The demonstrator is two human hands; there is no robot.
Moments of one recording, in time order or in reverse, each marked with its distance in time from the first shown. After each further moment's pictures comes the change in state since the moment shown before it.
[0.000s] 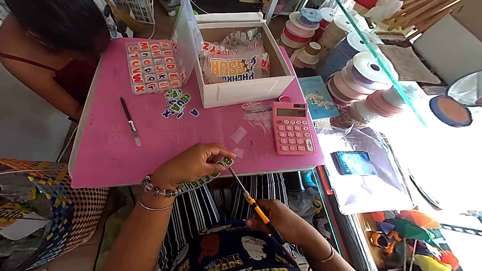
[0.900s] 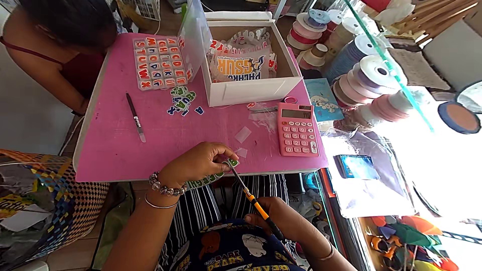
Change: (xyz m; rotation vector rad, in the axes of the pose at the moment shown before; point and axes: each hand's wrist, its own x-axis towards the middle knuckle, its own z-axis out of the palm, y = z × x) left_hand 0.002 0.002 0.004 0.059 0.029 -0.063; right_hand 0.005 -0.011 -0.001 0.050 0.010 0.023
